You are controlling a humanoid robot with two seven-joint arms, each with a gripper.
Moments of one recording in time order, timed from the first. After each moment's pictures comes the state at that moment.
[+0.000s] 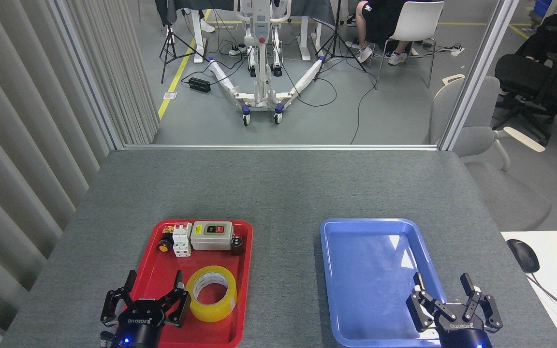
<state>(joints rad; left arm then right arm) 0.06 0.02 0.02 -1.53 -1.48 -0.04 0.18 0.14 -0.10 -0.10 -1.59 1.35 -0.10 -0.12</state>
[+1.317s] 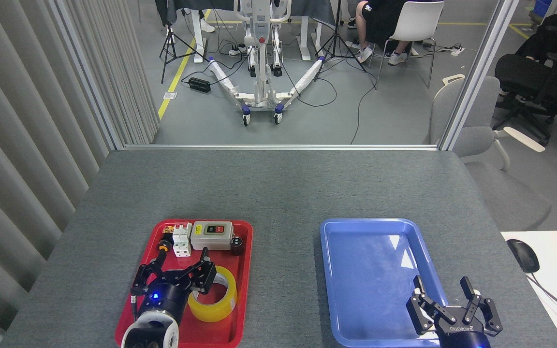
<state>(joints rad) -0.12 -0.08 0.02 -1.47 -1.48 -0.04 -0.21 0.15 -0.10 -0.10 -1.59 1.35 -0.09 -0.12</state>
